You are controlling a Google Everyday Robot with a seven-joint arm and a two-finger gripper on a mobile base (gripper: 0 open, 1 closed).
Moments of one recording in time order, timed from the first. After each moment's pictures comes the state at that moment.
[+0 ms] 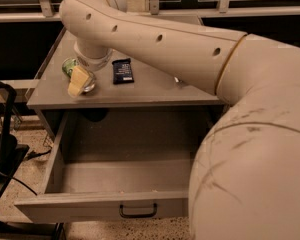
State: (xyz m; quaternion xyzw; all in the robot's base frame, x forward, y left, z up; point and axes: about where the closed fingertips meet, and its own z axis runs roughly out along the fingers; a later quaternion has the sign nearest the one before) arm 0.690 0.160 0.857 -0.48 0.83 0.00 0.28
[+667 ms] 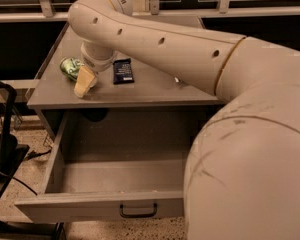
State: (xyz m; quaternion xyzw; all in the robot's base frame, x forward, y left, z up) arm 0.708 0.147 0.845 -0.47 0.83 -0.01 0.29
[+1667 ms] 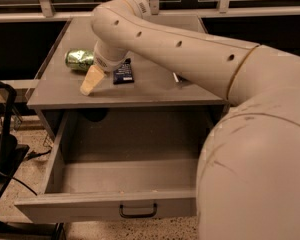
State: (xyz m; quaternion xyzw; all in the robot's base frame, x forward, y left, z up) arm 0.727 0.133 0.836 -0.48 0.82 0.02 0.31
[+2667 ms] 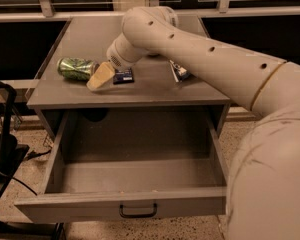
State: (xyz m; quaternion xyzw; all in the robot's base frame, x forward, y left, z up) arm 0.735 0.122 0.843 -0.47 0.79 0.11 0.37
